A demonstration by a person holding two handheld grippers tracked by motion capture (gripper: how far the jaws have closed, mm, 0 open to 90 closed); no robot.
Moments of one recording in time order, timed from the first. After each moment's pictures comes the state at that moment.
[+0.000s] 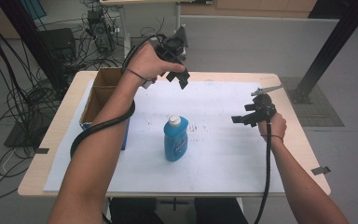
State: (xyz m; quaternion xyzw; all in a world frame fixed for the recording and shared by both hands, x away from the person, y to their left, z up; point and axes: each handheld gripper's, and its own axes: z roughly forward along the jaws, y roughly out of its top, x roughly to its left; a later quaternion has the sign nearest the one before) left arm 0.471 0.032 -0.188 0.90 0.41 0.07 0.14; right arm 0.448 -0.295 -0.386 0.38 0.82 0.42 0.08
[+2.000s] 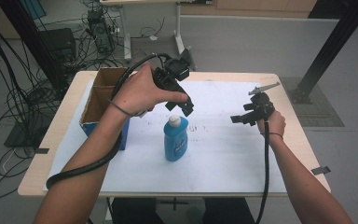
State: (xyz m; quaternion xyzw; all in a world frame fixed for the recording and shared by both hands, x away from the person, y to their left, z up) left arm 0.365 0.025 -0.178 0.92 0.34 0.06 0.16; right arm 0.456 -0.291 -0.385 0.37 0.83 0.40 0.07
